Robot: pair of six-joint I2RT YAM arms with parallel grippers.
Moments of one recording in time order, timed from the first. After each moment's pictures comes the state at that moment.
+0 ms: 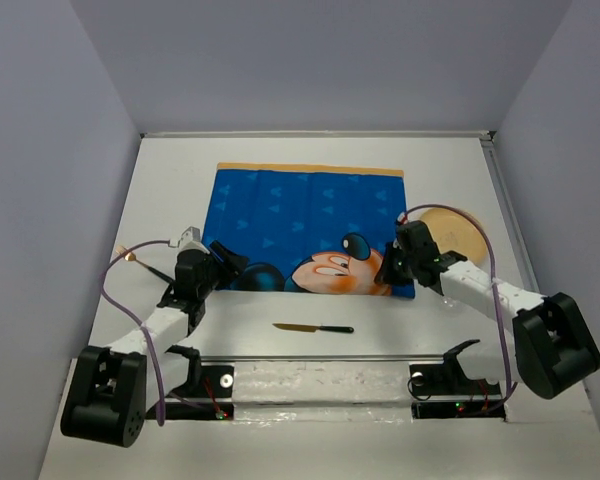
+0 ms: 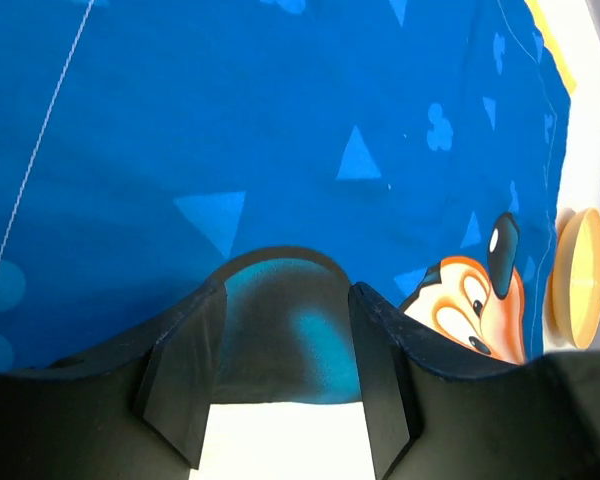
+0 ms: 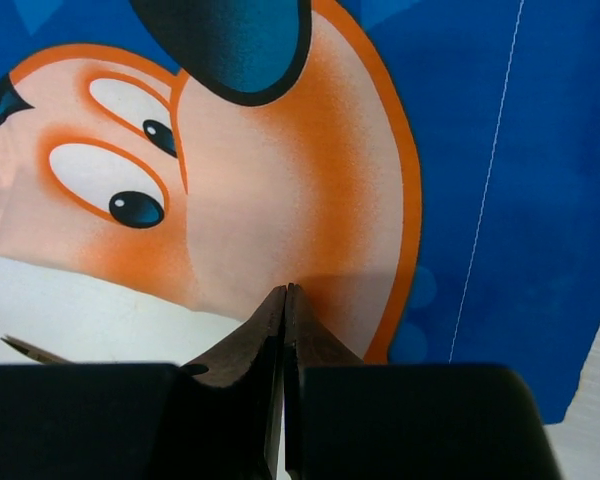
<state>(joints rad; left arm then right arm) -0.19 1.03 0.21 0.31 0.10 -0.83 0.44 1.27 0.63 -0.29 -0.09 0.58</state>
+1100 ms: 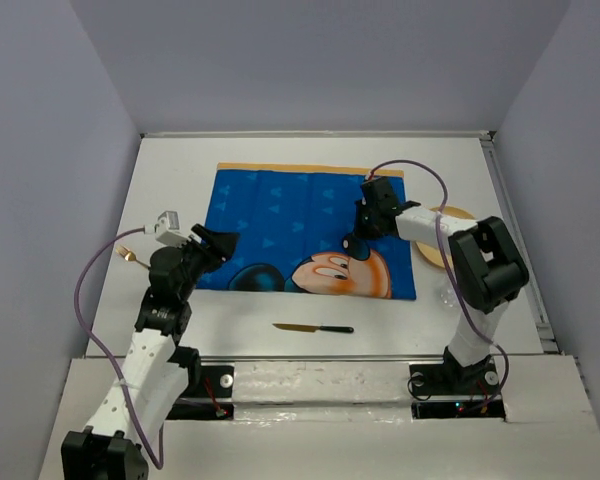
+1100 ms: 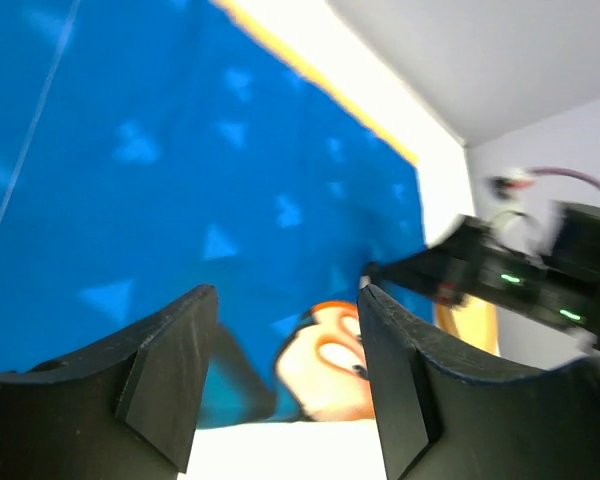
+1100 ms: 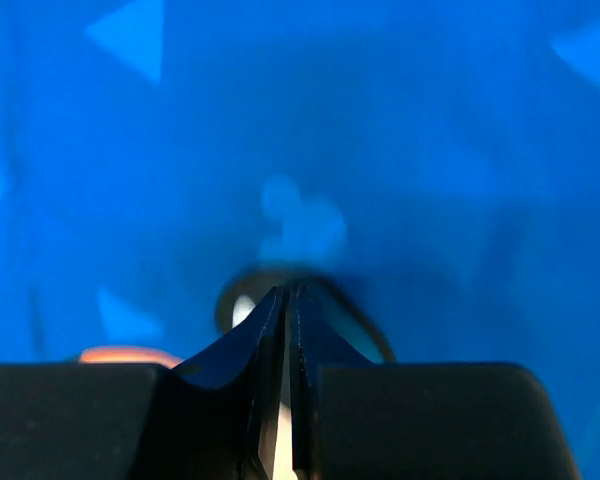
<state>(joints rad) -0.14 0.63 0.30 0.11 0.14 -0.82 0.45 1.80 1.12 -0.22 0.02 0.50</state>
